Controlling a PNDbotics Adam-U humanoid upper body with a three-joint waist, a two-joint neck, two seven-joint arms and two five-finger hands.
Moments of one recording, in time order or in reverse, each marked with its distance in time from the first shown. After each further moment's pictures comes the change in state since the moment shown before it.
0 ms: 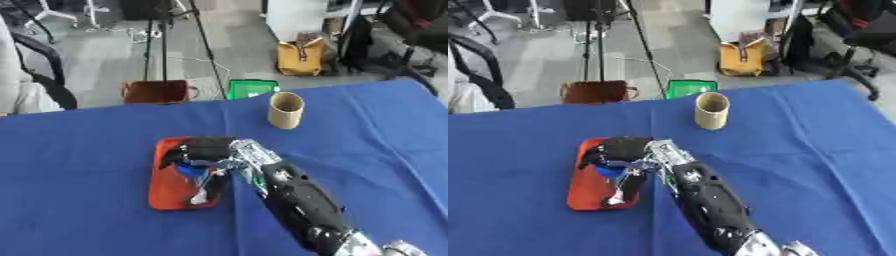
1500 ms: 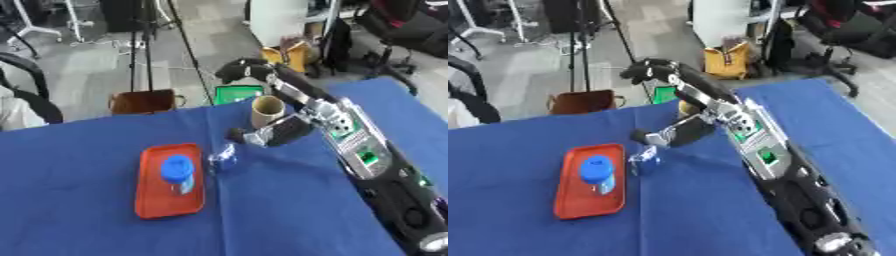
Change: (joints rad) left arm 0.036 0.001 0.012 0.003 -0.005 -0.002 0.002; right arm 0.237 -0.283 0.024 -0.680 -0.757 0.292 0.144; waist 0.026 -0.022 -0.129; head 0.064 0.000
